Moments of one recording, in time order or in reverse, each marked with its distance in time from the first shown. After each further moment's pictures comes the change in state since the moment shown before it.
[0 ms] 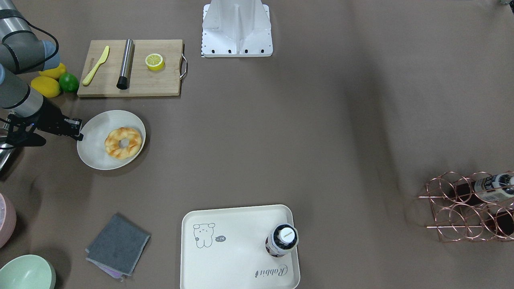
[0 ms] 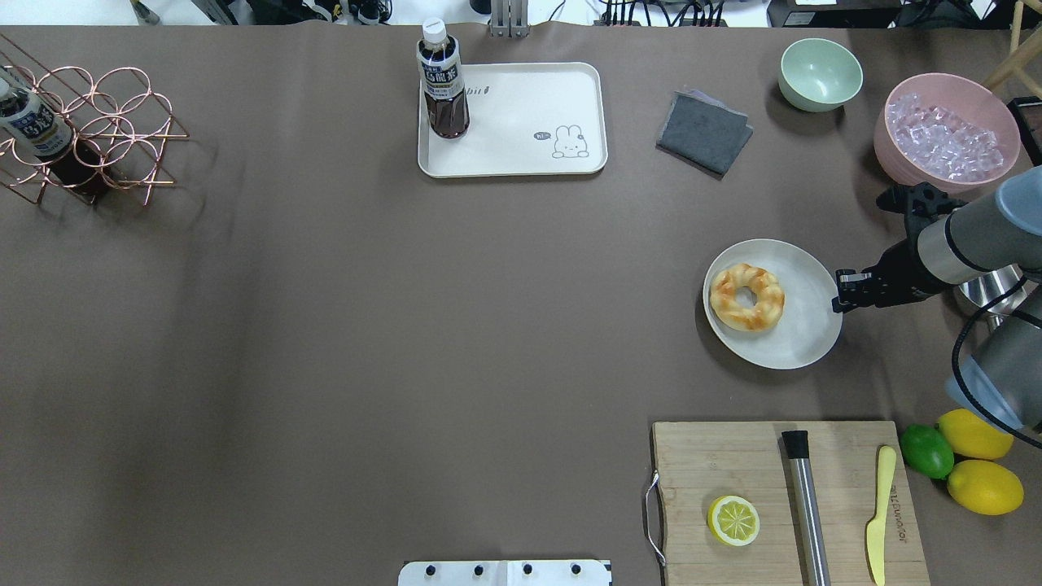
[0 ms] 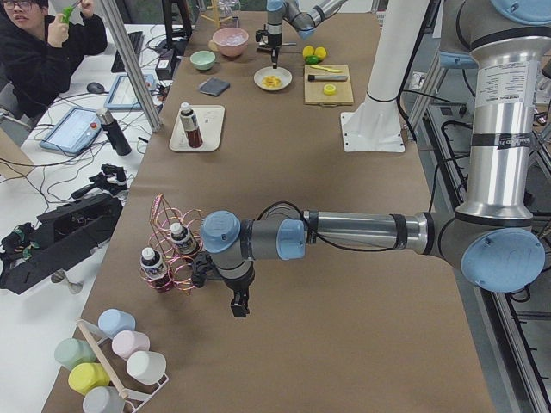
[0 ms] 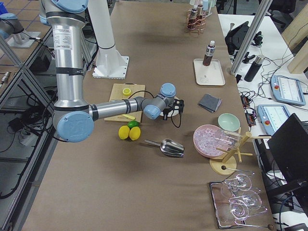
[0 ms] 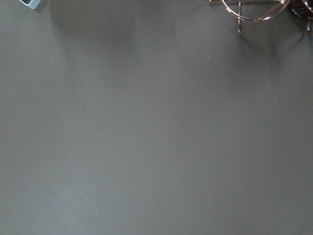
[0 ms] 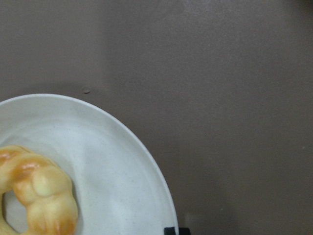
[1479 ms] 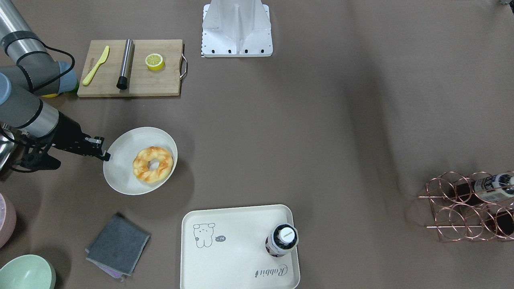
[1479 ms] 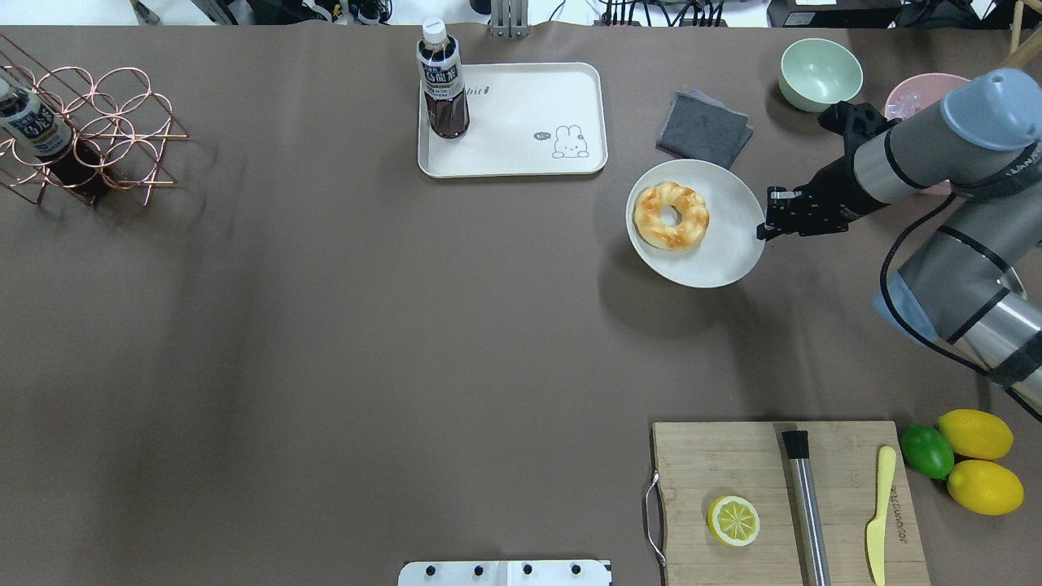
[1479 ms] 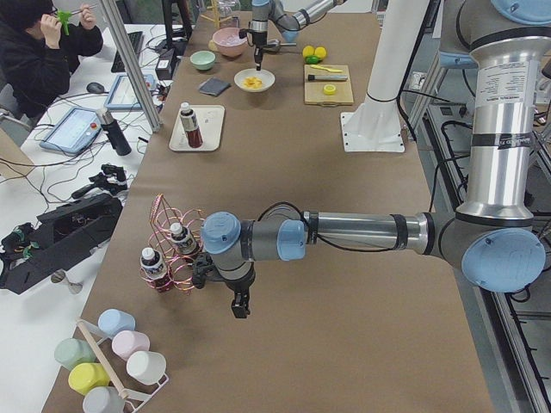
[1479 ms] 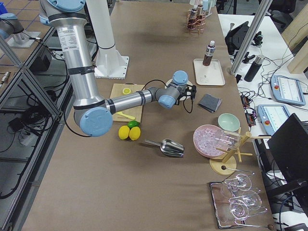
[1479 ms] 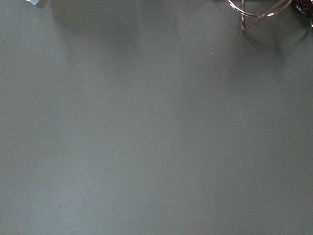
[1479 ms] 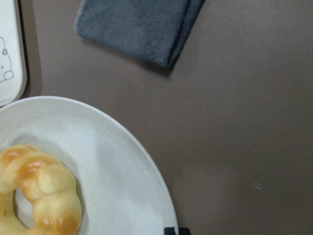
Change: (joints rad) left arm 0.000 0.001 0.002 0.000 0.000 -0.002; right arm 0.055 0.252 -0.121 0.071 0.079 0.161
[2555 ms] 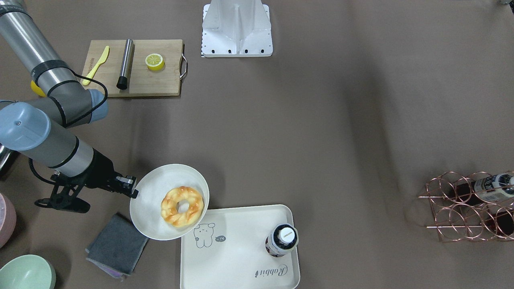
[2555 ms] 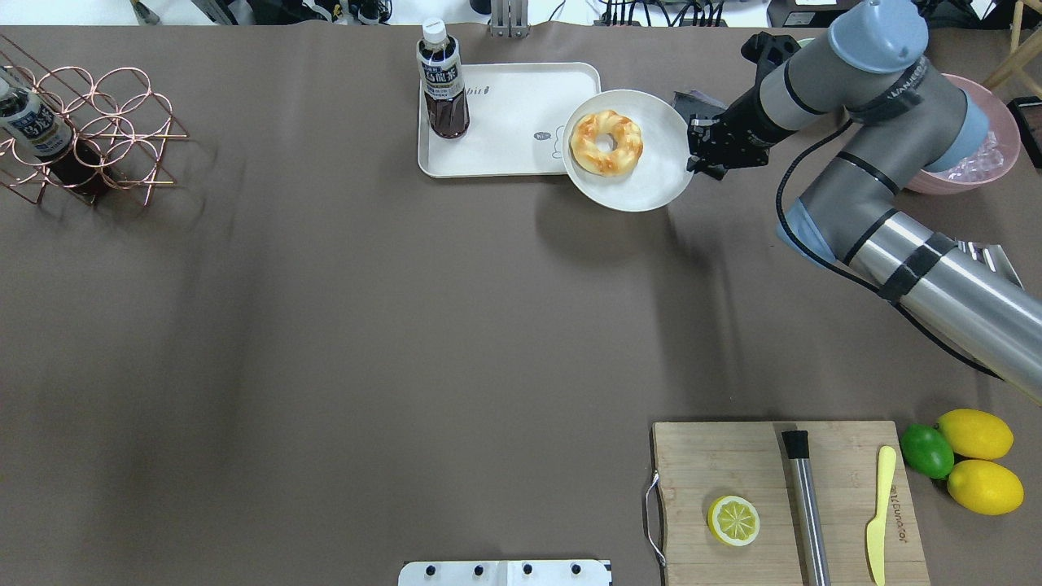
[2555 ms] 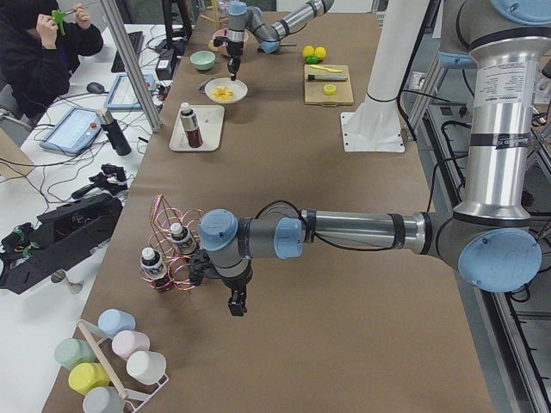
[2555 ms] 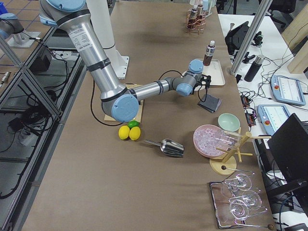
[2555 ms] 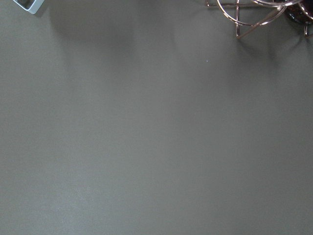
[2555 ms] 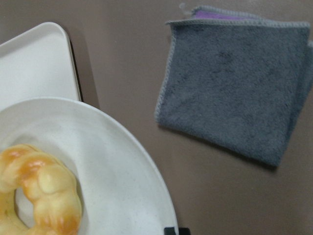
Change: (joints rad) left arm 0.000 -0.013 0.002 0.000 0.000 0.000; right arm 0.002 0.291 -0.245 -0.024 -0.073 0.081
